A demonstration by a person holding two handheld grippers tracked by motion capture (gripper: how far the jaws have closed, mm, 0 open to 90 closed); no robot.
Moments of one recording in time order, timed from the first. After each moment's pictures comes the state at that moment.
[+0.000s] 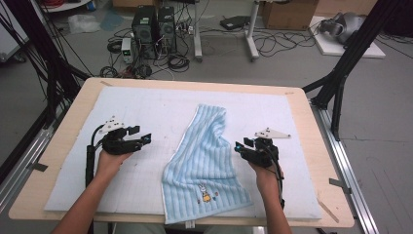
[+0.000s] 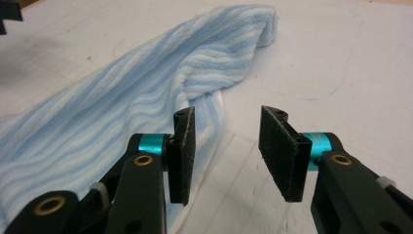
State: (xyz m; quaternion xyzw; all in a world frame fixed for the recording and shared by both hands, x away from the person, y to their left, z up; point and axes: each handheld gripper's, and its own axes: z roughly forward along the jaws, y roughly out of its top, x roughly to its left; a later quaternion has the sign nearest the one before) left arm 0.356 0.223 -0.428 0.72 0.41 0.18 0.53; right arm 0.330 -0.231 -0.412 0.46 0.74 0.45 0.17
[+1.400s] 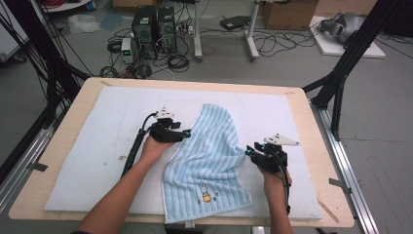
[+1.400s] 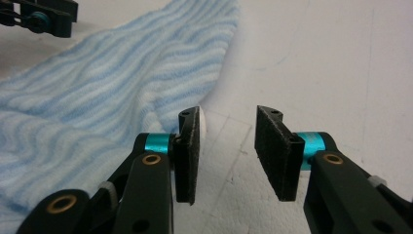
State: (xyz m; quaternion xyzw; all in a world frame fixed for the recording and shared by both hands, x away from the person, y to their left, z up) left arm 0.421 0.094 -0.448 0.79 0.37 0.12 0.46; right arm 0.313 -0.258 -0.424 0.49 0.74 0.41 0.21
